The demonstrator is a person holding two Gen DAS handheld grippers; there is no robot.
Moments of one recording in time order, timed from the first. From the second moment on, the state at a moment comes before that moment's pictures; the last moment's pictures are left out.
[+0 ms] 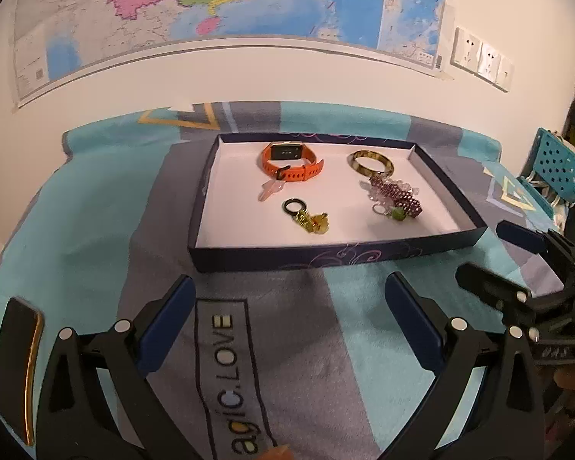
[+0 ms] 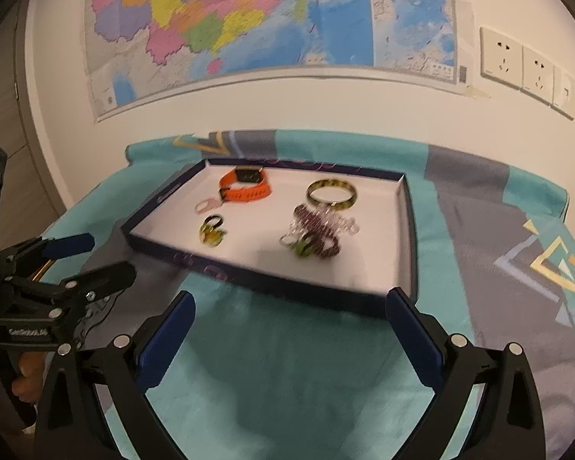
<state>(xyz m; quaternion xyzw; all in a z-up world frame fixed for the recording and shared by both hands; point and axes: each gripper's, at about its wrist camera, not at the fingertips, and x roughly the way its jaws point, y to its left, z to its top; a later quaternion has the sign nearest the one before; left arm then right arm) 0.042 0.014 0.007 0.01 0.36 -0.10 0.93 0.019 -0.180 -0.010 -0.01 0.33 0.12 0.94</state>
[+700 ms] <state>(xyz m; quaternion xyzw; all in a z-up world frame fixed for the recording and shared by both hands) 0.019 0.009 0.008 0.02 0.36 -0.09 0.93 -0.006 -0.170 -0.015 0.00 0.34 0.13 0.93</state>
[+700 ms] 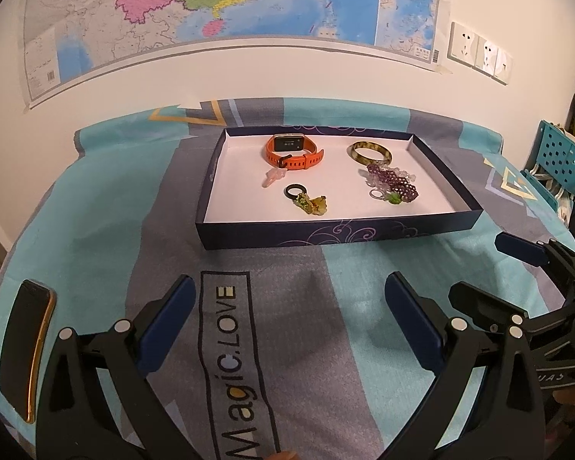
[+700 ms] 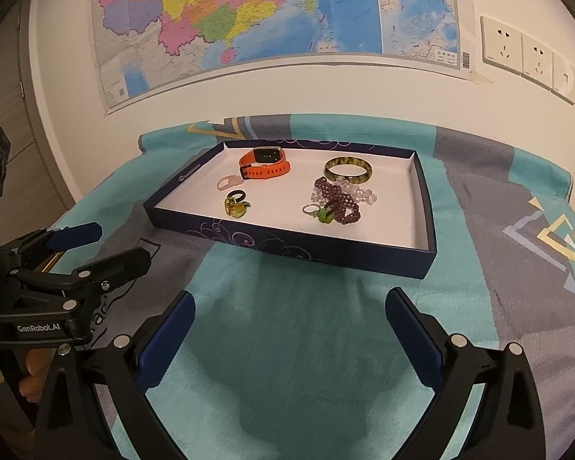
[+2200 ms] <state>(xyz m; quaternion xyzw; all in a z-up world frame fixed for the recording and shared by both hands) 0.017 0.006 -0.003 0.02 0.37 -0.09 0.92 -0.005 -0.170 -0.020 0.00 0.35 0.13 0.93</state>
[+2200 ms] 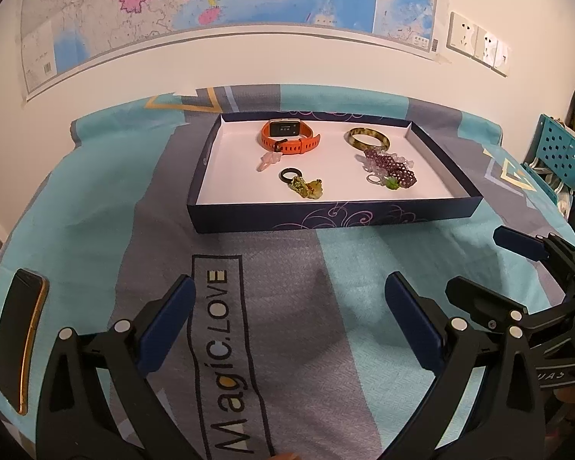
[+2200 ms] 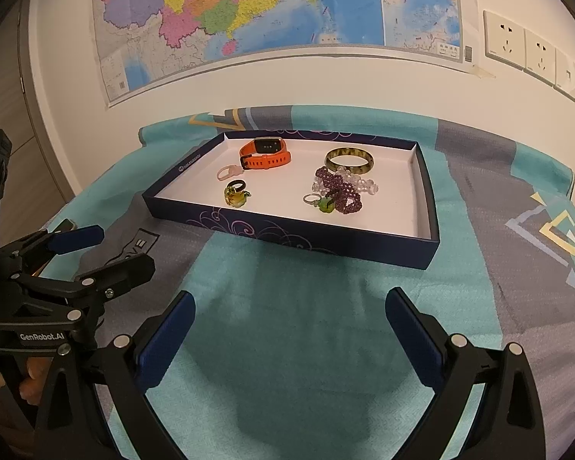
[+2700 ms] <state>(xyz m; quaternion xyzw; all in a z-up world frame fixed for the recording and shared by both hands) 0.017 0.004 -0.006 0.02 0.37 -0.09 0.92 -0.004 -0.171 -0.023 0.00 0.36 0.13 0.93</state>
